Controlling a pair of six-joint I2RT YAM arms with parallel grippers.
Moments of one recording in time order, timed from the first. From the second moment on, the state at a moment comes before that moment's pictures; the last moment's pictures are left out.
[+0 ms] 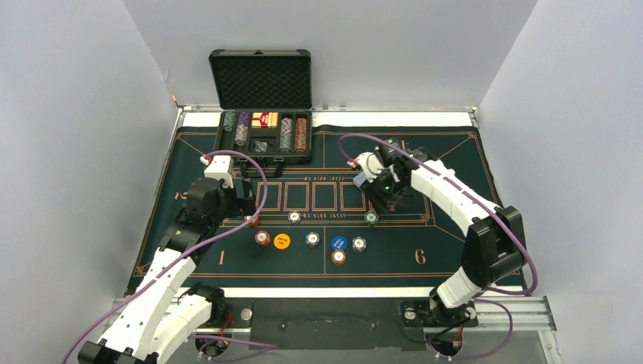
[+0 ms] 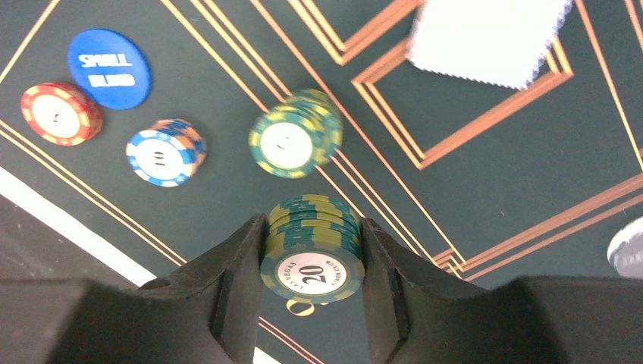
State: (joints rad) left arm -0.31 0.79 0.69 -0.41 -0.15 -0.22; right arm 0.47 1.58 1.25 -0.95 -0.17 -0.41
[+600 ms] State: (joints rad) left arm -0.31 0.78 0.69 -0.41 -0.14 -0.22; right arm -0.19 1.62 1.21 -0.86 -0.12 -0.43
